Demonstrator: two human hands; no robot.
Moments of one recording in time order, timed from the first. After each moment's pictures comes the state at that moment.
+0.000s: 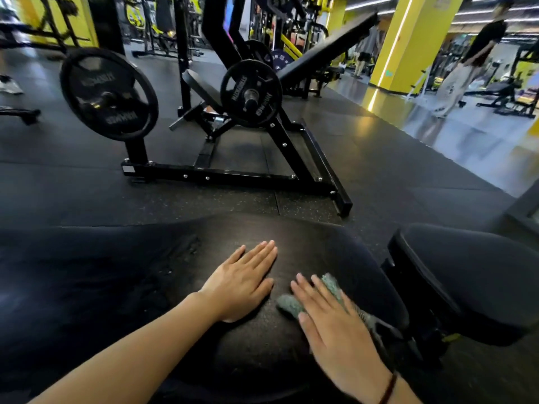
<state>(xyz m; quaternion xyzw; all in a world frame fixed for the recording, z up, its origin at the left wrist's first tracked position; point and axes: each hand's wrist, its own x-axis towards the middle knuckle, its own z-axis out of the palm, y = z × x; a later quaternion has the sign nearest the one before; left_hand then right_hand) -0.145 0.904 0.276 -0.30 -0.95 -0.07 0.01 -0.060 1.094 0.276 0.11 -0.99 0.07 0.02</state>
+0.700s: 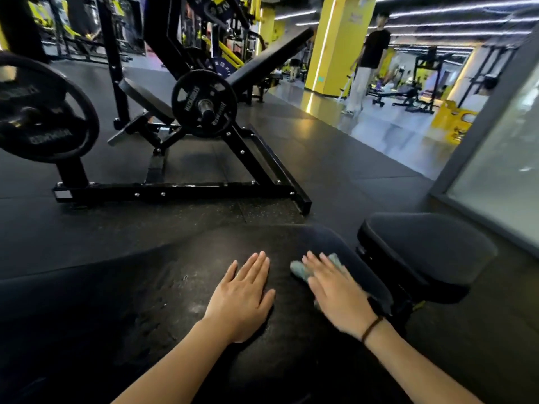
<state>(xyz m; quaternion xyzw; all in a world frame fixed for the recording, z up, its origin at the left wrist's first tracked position) -0.150 0.900 0.266 -0.33 -0.94 -0.11 0.01 -0.106 1.106 0.278 0.00 -0.99 0.09 0.07</state>
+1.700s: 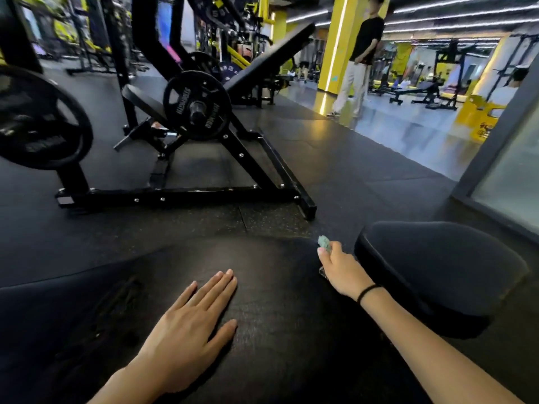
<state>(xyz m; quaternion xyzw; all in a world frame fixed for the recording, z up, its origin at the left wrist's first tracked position) -0.148 0.900 0.271 -0.29 -0.95 -0.06 0.01 -0.189 1.201 0.287 -0.17 -0.95 0.25 -0.03</state>
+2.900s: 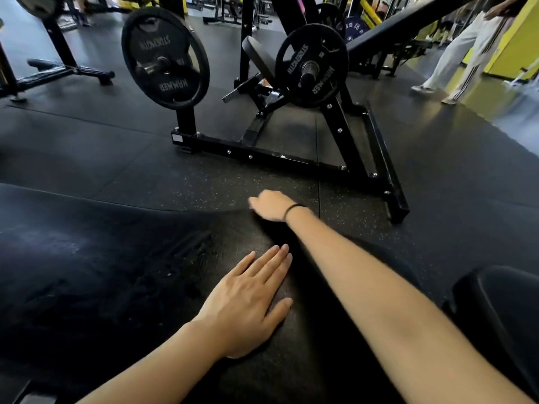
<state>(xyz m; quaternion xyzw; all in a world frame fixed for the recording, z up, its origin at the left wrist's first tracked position) -0.145 0.915 0.277 -0.20 -0.97 -0.13 0.01 -0.352 0.971 0.288 0.21 -0.96 0.10 -0.17</state>
